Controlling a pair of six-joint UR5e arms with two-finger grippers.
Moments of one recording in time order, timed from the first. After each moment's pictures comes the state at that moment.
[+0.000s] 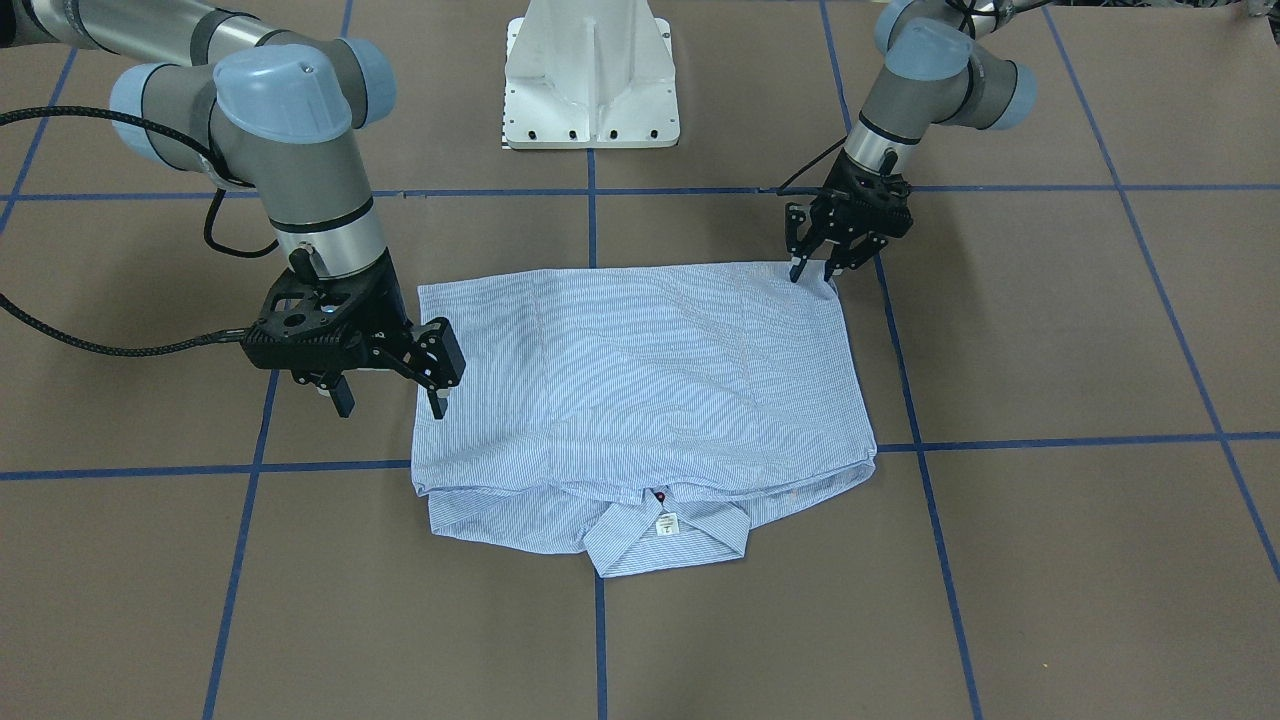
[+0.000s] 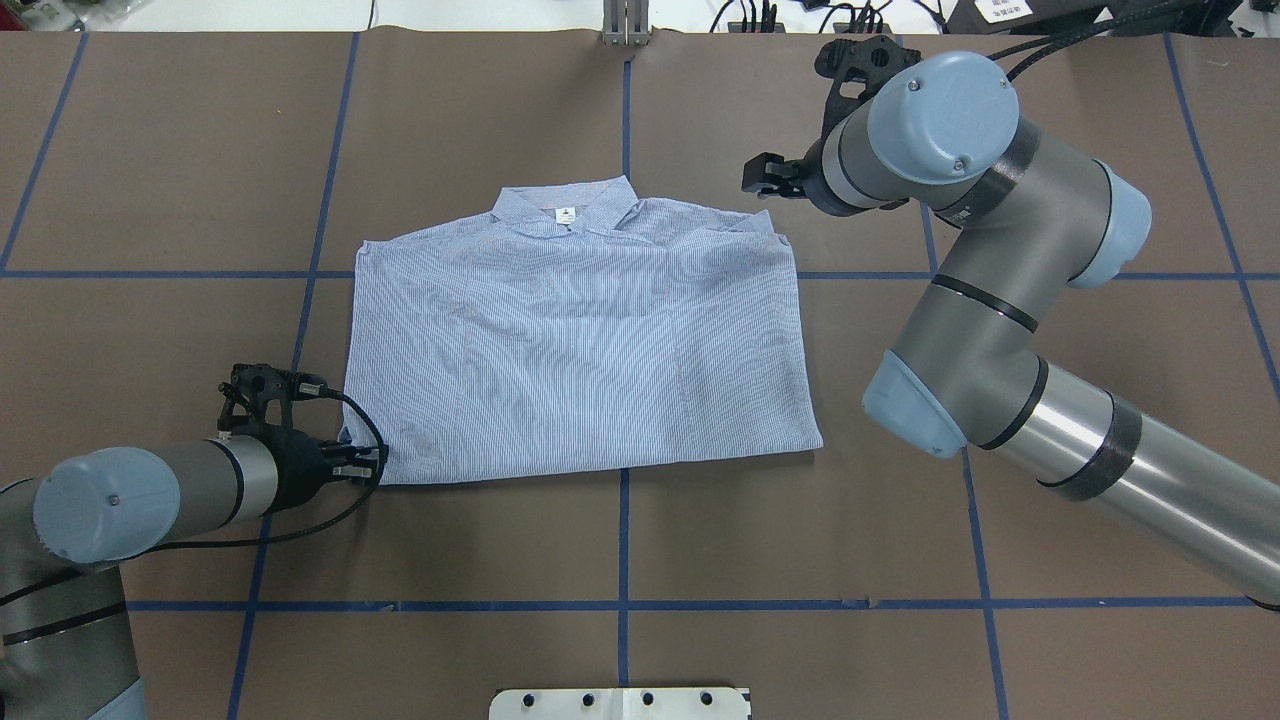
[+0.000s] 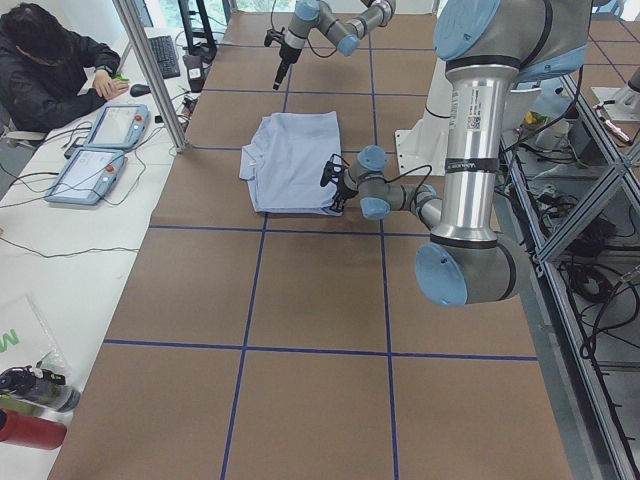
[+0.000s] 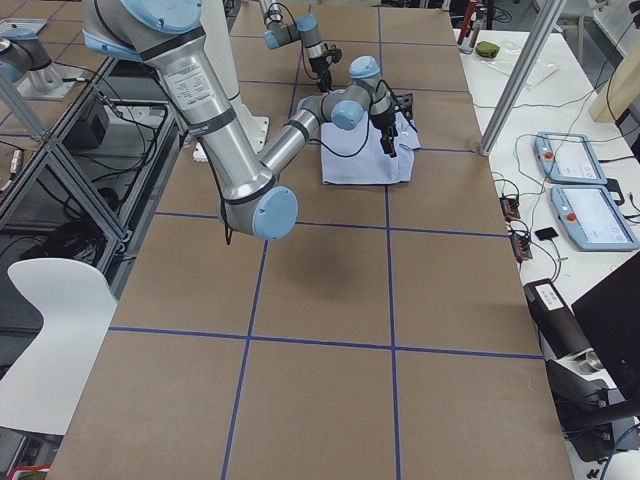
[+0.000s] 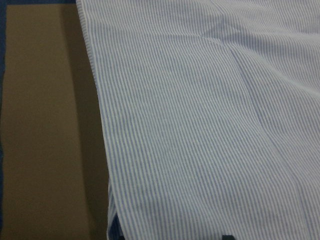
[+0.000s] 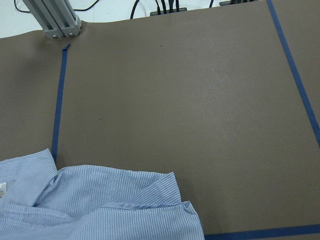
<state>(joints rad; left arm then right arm) -0.38 -1.61 -1.85 -2.35 -1.54 -1.16 0.74 -1.00 1.72 -1.40 1.70 1.19</state>
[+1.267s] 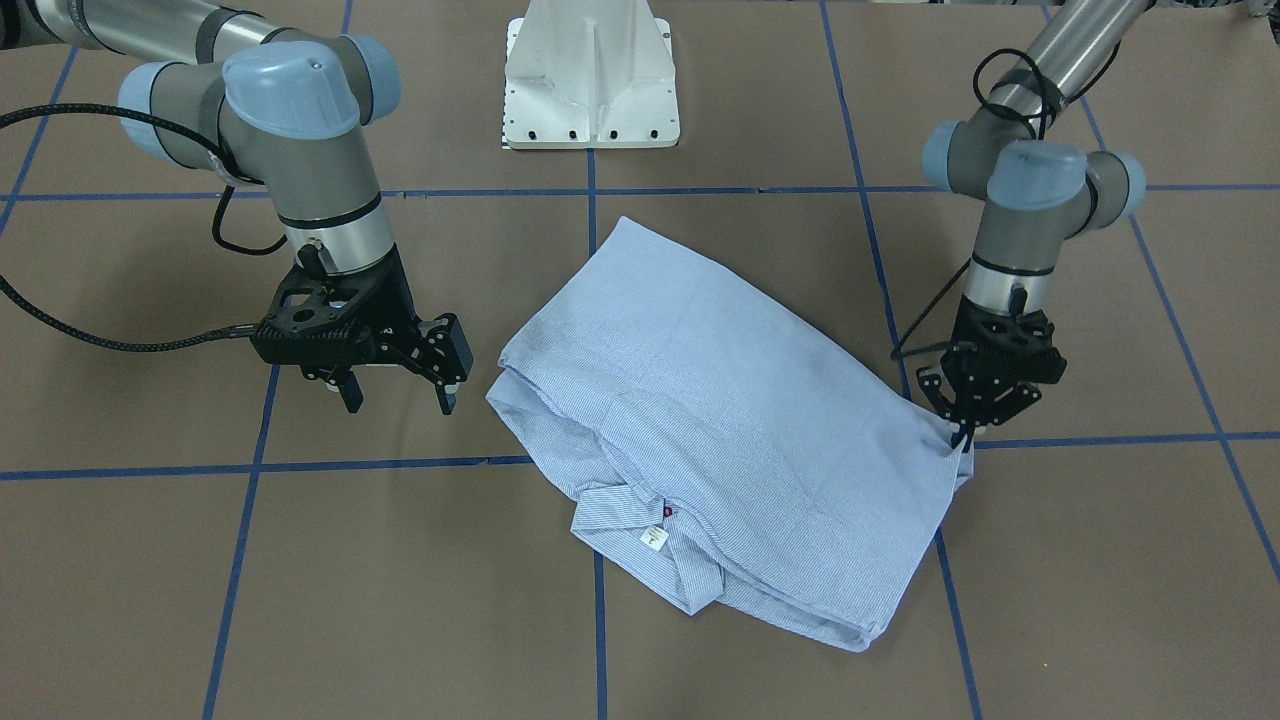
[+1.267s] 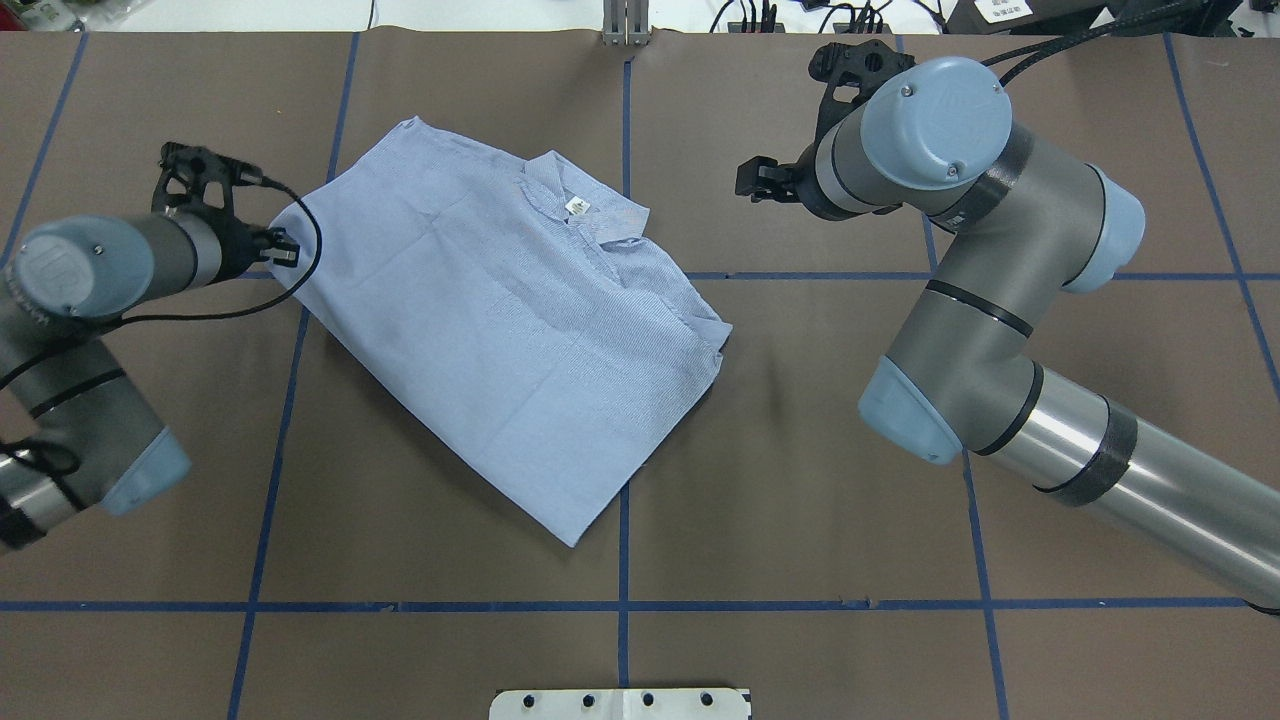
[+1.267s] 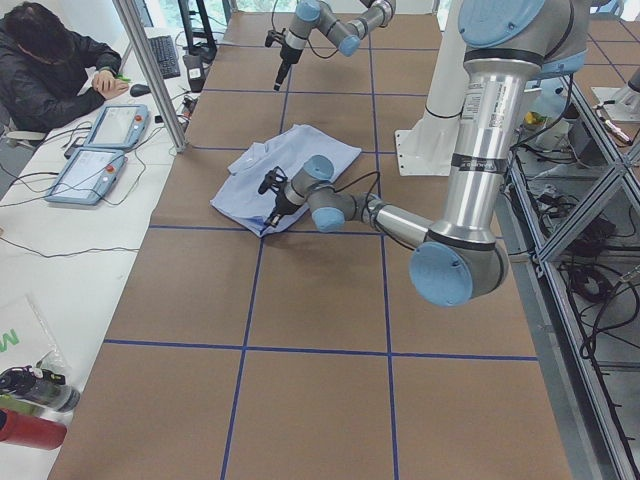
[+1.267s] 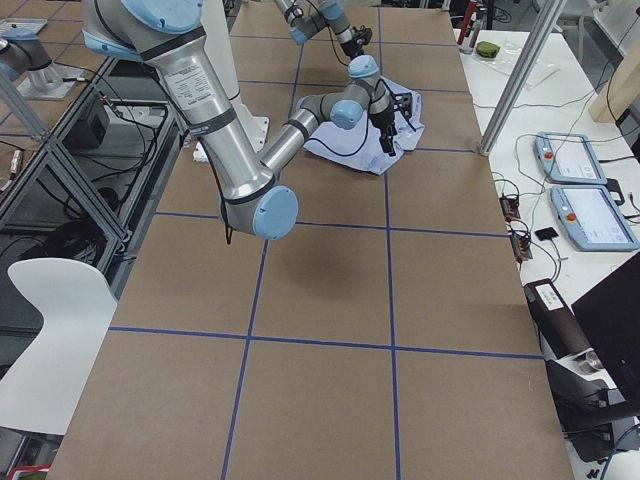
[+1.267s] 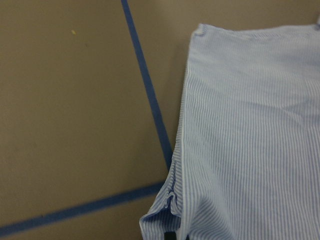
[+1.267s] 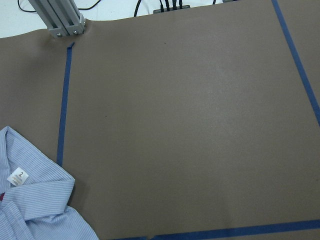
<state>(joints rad) -0.80 -1.90 -1.44 -2.32 -1.55 -0.76 0.73 -0.99 1.73 -1.40 1.69 1.21</state>
